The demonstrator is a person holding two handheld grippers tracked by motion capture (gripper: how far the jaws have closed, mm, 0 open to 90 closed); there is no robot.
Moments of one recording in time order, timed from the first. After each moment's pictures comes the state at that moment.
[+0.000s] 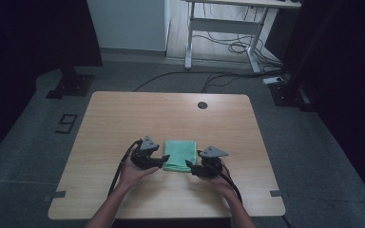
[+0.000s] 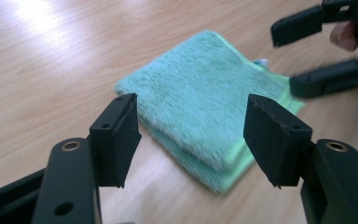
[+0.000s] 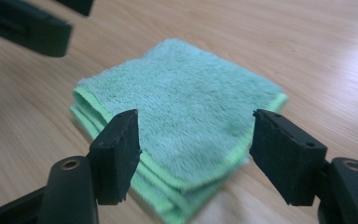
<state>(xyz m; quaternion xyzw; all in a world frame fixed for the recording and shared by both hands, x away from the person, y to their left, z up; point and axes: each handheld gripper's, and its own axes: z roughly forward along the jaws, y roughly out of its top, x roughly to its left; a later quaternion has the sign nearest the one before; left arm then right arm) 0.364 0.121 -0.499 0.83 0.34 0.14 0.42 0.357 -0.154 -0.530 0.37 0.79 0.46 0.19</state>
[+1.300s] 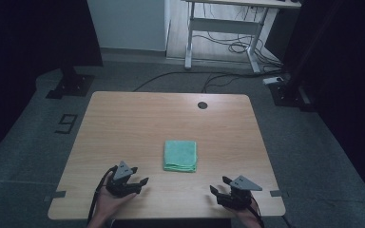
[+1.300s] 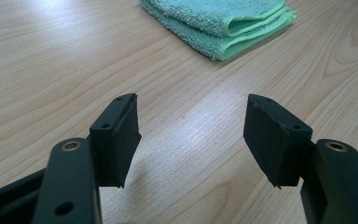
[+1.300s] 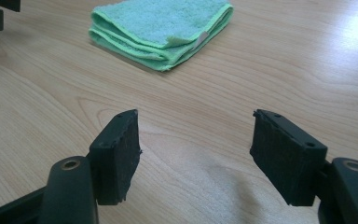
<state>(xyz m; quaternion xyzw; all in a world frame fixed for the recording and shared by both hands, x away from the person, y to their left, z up) 0.290 0.182 -0.531 0.82 0.38 0.16 0.41 0.260 -0.232 -0.547 0.41 0.76 0.46 0.20</state>
